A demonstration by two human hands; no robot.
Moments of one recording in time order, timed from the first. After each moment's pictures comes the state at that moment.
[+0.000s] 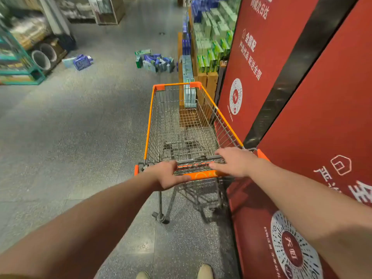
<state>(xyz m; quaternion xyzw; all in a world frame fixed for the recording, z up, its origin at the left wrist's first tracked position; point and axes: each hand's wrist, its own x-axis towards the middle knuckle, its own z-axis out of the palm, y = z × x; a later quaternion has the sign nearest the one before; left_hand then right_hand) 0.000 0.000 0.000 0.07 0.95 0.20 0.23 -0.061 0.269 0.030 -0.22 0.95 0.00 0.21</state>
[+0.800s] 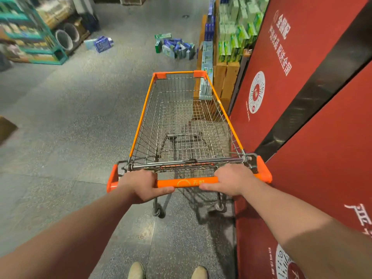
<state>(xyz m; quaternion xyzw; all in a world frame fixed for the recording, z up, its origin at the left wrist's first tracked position) -0.001 -0.026 -0.029 0.03 0.97 -0.03 0.22 -0.096 0.258 -0.027 -0.33 0.91 0.06 0.22</state>
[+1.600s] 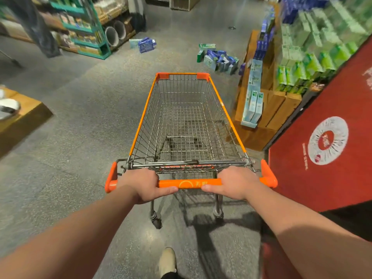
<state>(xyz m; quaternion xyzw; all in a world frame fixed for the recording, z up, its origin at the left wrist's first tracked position) -0.113 -0.244 -0.035 -0.07 0.97 -0.01 0.21 -0.257 0.016 -0.029 -0.41 0.88 0.07 0.22</state>
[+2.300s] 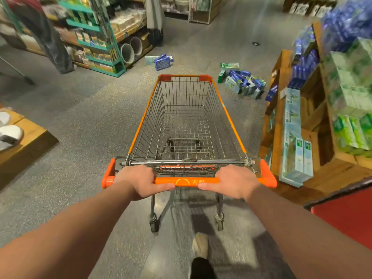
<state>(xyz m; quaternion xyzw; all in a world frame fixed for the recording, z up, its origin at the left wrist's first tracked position) -0.430 -0.550 -0.032 -0.12 0.97 0.00 0.21 -0.585 -0.299 -0.030 -0.42 0.88 0.04 0.22</state>
